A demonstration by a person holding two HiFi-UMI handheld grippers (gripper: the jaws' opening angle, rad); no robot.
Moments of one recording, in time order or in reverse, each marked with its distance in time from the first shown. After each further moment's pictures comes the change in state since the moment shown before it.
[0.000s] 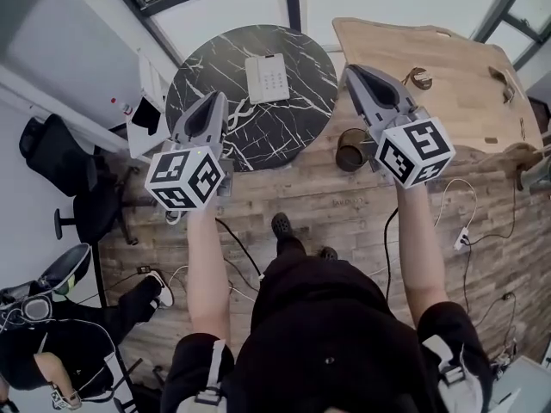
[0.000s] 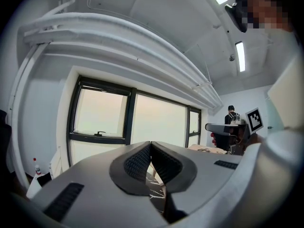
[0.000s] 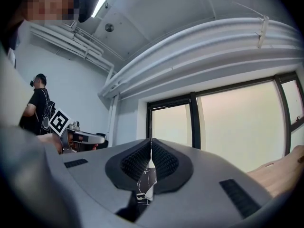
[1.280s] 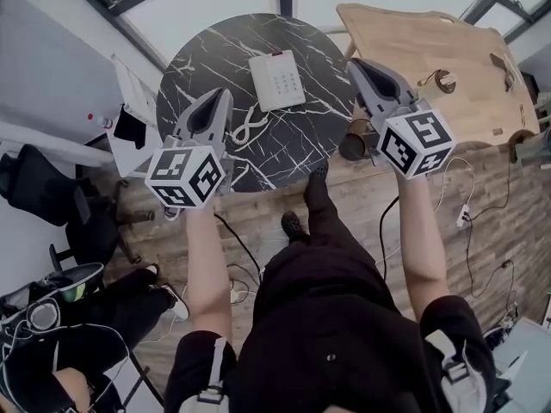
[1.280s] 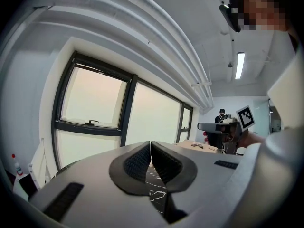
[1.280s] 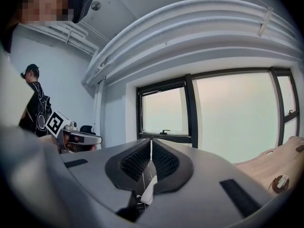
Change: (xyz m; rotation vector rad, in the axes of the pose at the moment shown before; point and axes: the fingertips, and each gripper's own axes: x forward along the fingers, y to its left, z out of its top) left arm 0.095 0.139 -0.041 -0.053 0.086 -0.182; right arm 0.157 -0.009 -0.061 0.050 0.136 -0.127
